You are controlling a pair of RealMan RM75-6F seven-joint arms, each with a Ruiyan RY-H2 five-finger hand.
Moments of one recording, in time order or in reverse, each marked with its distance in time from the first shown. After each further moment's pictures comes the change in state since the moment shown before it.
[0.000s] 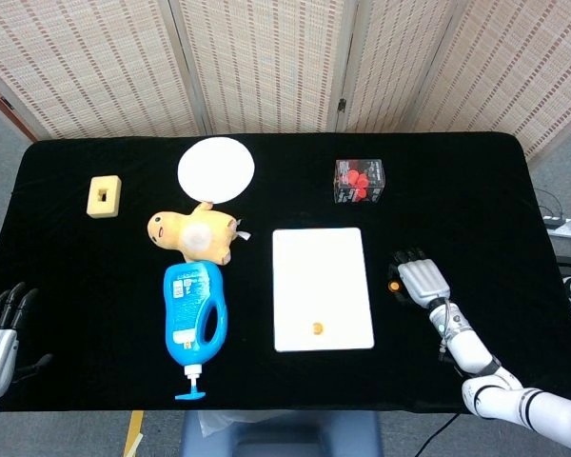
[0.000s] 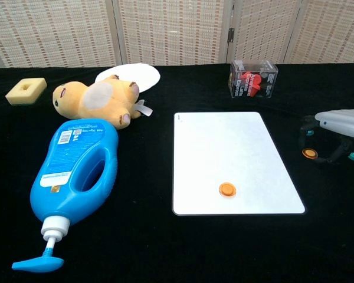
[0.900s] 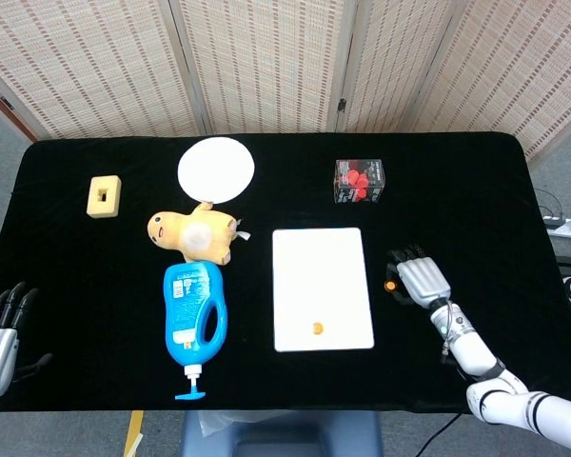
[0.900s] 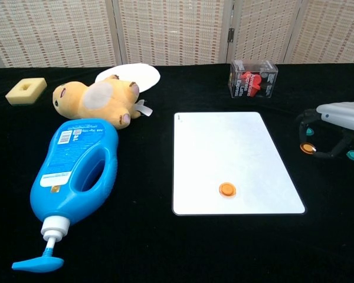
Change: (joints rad) left arm -0.003 0.004 -0.001 -0.006 -0.008 -0.008 0.004; right arm -0.016 0.047 0.004 -0.077 -0.077 0.057 0.041
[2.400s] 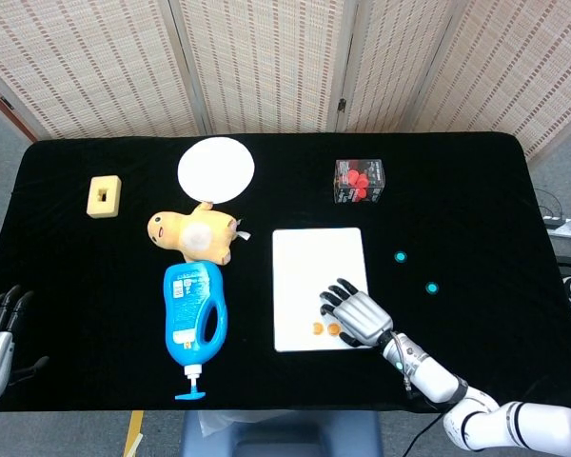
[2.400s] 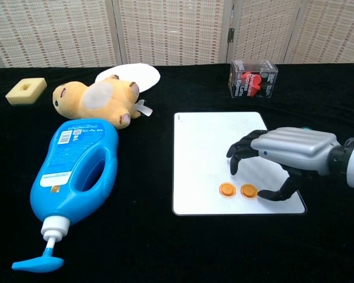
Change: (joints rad) left arm 0.012 -0.008 0.003 0.023 -0.006 0.005 -0.027; right arm 0.073 -0.024 -0.079 -0.247 -0.129 -0.020 -0.176
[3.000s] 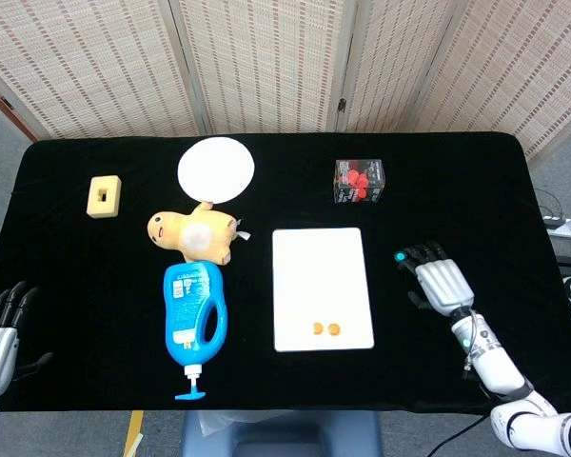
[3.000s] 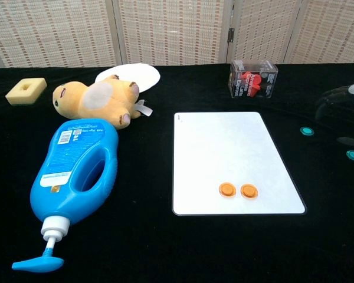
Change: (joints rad) left arm -0.016 -0.001 -0.007 -0.004 0.008 -0.009 0.012; right arm -0.145 0.164 0.043 0.077 0.133 0.167 0.122
